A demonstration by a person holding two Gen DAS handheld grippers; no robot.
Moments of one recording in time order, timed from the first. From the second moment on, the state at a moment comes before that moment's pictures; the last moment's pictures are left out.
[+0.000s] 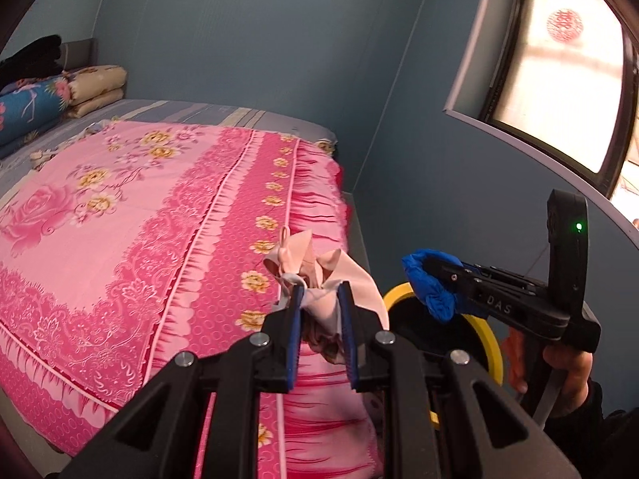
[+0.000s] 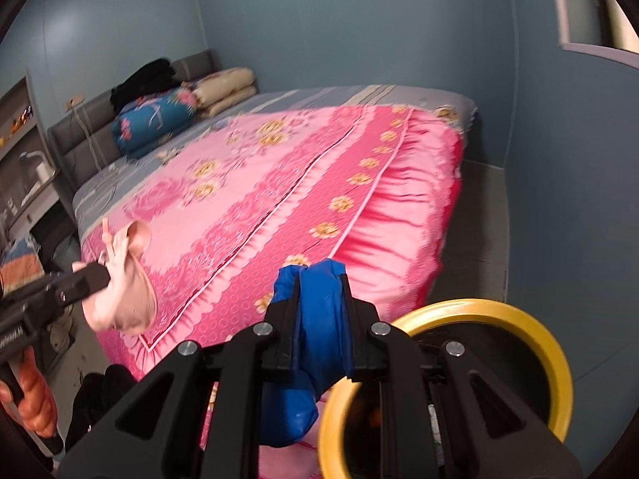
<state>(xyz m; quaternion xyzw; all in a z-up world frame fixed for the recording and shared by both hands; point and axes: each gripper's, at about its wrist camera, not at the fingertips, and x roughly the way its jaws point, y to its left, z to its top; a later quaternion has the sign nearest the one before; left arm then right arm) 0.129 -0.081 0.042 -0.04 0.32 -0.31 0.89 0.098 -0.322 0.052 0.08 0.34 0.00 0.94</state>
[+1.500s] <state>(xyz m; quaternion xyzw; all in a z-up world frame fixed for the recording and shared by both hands) 0.092 -0.128 0.030 -0.05 0.31 -0.32 0.89 0.030 -0.428 0.062 0.18 0.31 -0.13 0.92</state>
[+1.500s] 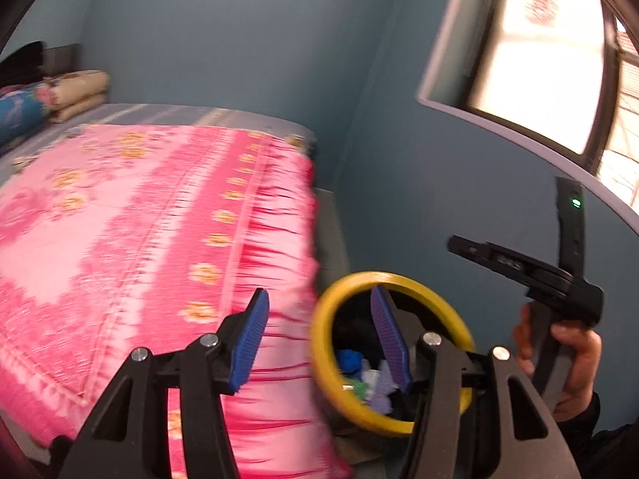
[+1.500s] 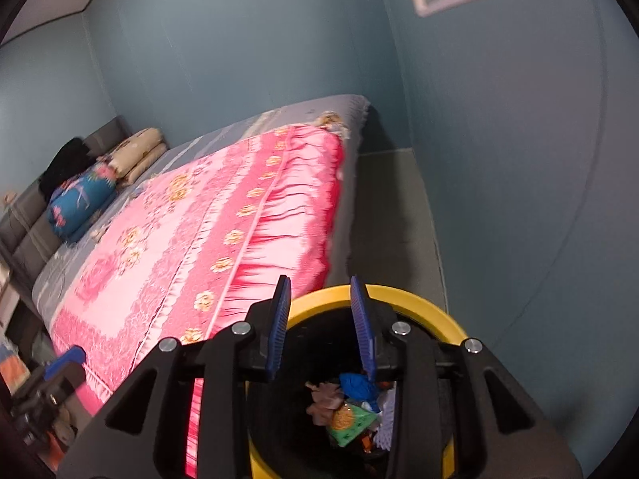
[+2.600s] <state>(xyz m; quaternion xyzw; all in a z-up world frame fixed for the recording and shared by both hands) -0.012 -0.004 0.084 -0.07 0.12 -0.12 0.98 0.023 -0.265 0.110 0.08 0.20 -0.03 0.98</state>
